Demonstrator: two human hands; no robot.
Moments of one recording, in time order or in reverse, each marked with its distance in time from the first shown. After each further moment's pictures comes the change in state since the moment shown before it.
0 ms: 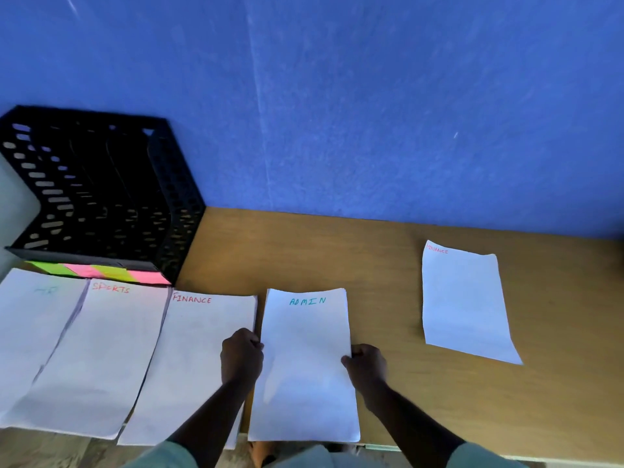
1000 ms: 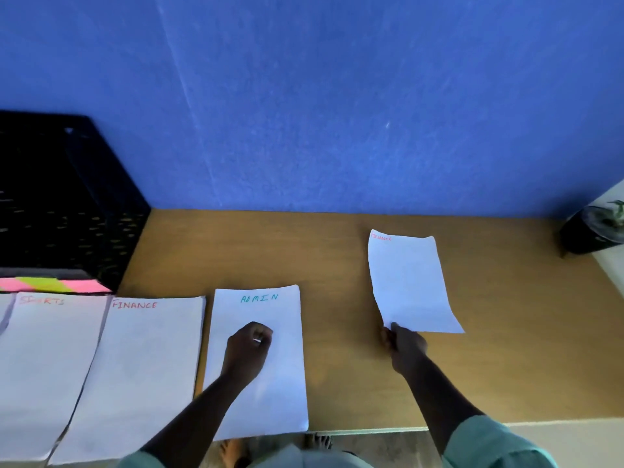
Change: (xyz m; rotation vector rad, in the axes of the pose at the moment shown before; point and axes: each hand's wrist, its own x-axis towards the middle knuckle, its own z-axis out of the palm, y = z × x) left_hand -0.044 0.068 0.049 -0.112 -0.260 0.239; right_hand 0.076 0.068 -0.149 1.023 0.206 0.400
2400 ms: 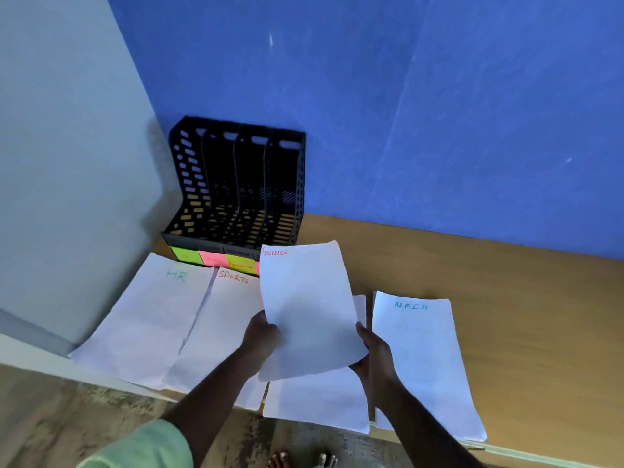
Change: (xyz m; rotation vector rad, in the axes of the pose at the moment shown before) left_hand -0.006 -0.182 -0.282 -0.412 0.039 -0.320; right_hand -0.282 0.244 0.225 -0.204 -0.717 -0.120
